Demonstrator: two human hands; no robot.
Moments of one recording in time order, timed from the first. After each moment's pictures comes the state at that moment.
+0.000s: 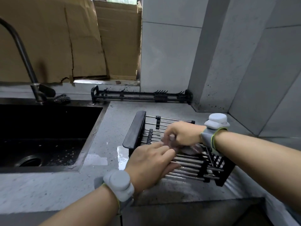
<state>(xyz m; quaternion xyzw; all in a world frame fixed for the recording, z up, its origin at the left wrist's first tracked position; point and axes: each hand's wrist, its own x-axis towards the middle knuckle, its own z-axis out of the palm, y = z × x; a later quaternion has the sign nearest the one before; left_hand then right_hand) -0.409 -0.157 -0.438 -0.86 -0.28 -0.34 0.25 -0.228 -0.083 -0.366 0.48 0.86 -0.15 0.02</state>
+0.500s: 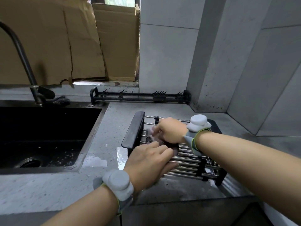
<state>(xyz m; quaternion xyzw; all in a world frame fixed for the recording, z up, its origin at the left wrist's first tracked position) -0.410 -0.159 -0.437 -0.87 -0.28 -0.33 0.25 -0.260 -0.069 -0.379 0.51 0.86 0.01 -0.01</state>
